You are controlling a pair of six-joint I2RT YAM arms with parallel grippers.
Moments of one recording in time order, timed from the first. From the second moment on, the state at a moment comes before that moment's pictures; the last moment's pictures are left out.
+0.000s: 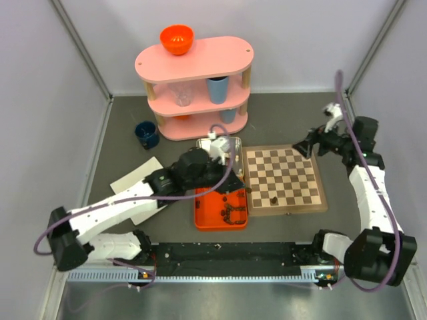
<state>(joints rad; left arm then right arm) -0.95 1.11 0.92 -0.19 0.22 -0.68 -0.12 1.12 0.95 -0.37 -0.84 -0.24</state>
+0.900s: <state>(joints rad) -1.23 2.08 1.83 -0.61 -0.04 -0.37 -0.37 1.12 0.90 -0.31 -0.78 -0.04</state>
